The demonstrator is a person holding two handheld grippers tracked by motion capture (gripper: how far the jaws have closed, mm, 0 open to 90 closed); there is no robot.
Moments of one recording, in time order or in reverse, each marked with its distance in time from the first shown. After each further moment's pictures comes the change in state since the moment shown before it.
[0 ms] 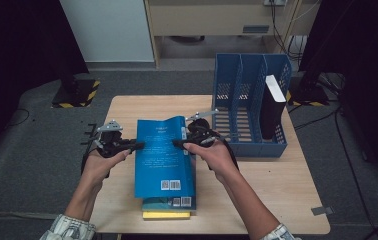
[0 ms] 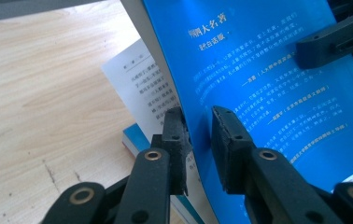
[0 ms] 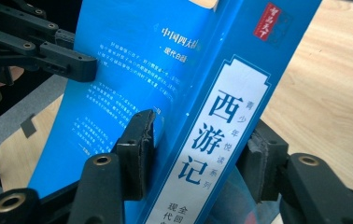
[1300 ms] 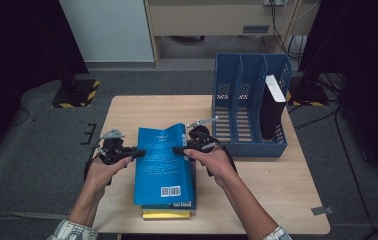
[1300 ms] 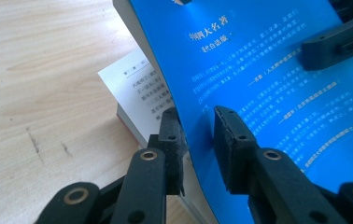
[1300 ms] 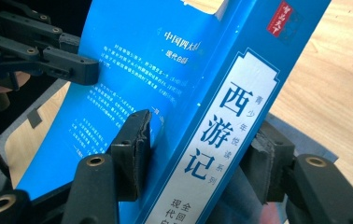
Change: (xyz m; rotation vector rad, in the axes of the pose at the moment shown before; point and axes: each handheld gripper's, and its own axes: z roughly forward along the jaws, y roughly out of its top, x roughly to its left) left arm 0.003 -0.027 0.012 0.034 -0.003 -0.057; right arm -0.009 -0.023 0.018 0.042 0.053 0.065
